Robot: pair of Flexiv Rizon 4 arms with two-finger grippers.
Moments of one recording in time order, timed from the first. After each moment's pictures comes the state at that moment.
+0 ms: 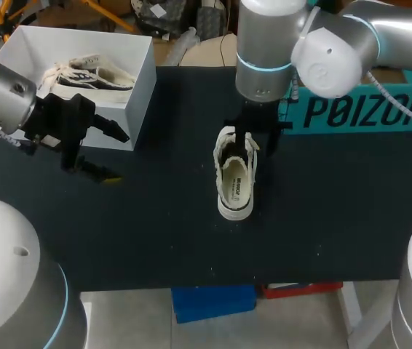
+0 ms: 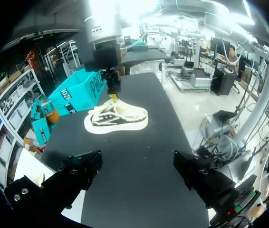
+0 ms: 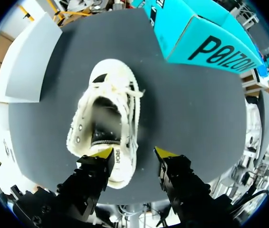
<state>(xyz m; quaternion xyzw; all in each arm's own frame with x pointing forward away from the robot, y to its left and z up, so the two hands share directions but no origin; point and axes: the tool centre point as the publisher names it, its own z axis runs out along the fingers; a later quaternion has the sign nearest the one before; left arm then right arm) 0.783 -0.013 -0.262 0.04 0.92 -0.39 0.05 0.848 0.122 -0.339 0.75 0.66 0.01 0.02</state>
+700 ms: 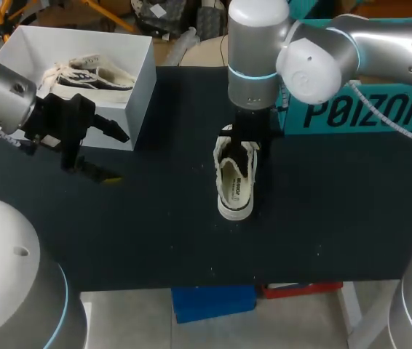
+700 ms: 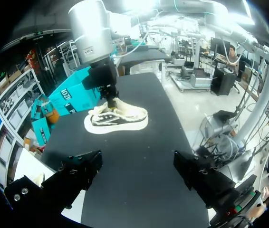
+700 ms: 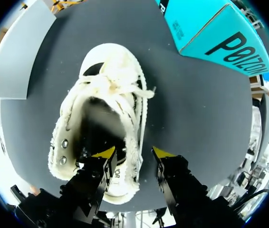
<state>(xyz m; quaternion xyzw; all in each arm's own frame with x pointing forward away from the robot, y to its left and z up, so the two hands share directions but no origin) 0.783 -0.013 -0.262 0.04 0.92 -0.39 0.05 0.859 0.127 -0.385 0.74 0.67 -0.02 0.00</state>
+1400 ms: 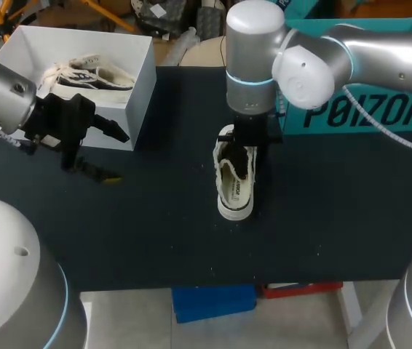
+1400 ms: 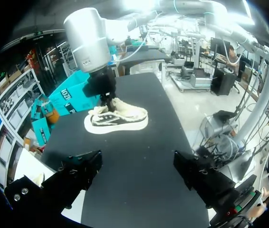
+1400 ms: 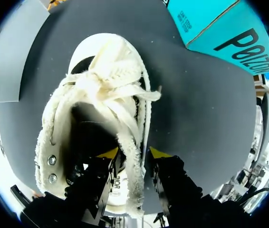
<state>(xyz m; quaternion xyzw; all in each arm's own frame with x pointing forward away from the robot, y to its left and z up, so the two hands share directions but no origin) 0.783 -0.013 -0.262 0.04 0.92 -0.39 0.05 0.863 0.127 -0.409 0.74 0.67 -0.04 -0.01</state>
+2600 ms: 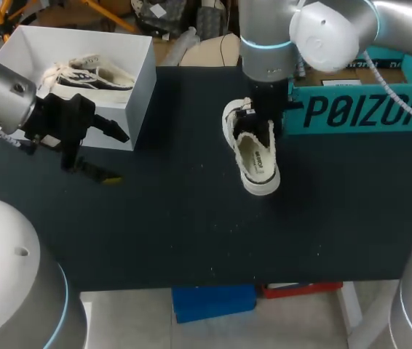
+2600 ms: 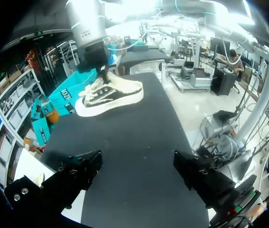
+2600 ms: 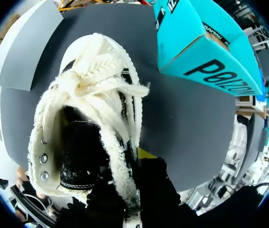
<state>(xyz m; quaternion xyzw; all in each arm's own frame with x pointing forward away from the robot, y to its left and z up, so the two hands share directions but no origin) 0.783 -0.013 -0.262 0.04 0.92 -0.39 0.05 0.874 0.081 -0.316 0.68 0.73 -0.05 0.03</state>
